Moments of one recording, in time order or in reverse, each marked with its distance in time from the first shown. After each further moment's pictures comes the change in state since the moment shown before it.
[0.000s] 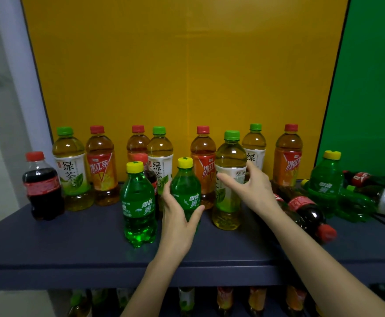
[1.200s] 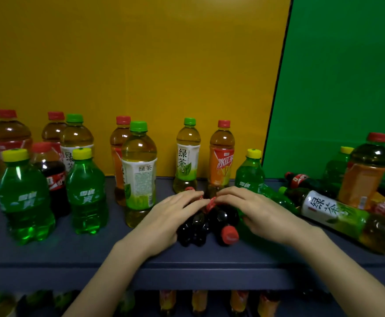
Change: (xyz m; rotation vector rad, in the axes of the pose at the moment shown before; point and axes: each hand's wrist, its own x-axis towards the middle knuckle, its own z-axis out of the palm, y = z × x) left_hand 0.008 0.054 0.125 0.631 -0.520 0.695; right_hand -0.006 0.113 -0.175 -0.612 -0.607 -0.544
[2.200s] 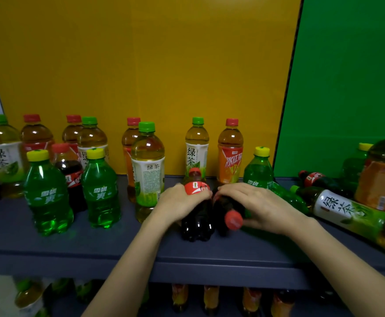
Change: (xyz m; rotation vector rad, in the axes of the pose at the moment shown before) left_hand 0.041 0.018 -0.023 -0.481 -0.075 -1.003; right_hand 0.012 0.021 0.013 -0.046 0.102 -0.187
